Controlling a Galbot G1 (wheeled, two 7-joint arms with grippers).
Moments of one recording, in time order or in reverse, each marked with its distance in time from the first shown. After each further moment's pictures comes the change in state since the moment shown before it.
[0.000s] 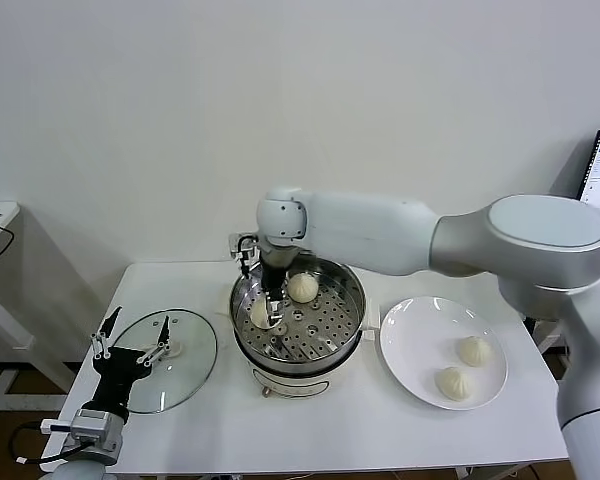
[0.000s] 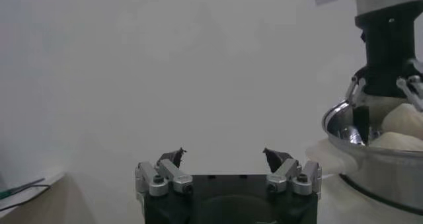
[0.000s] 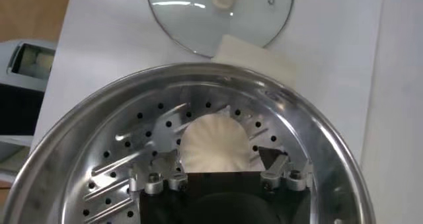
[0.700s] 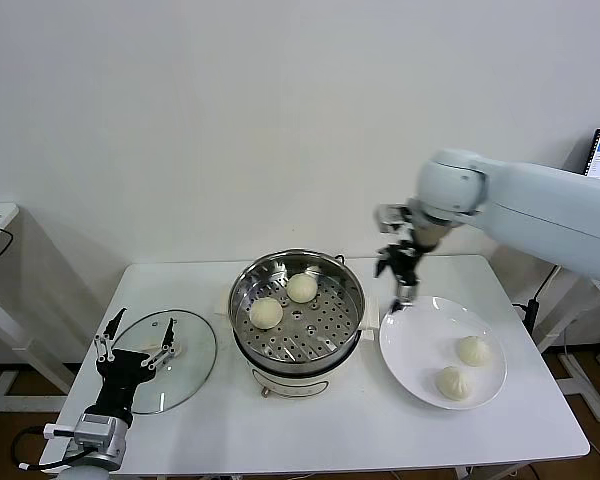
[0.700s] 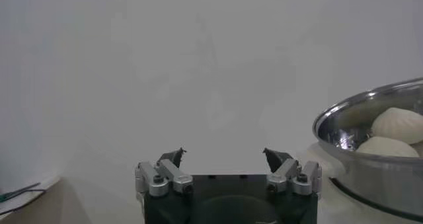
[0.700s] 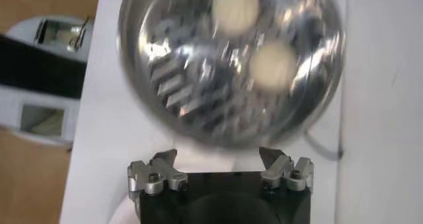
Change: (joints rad) left arm 0.028 -0.011 0.017 -0.035 0.021 0.005 -0.007; right arm 0.092 -0.639 -0.043 0.322 -0.216 0.192 -0.178
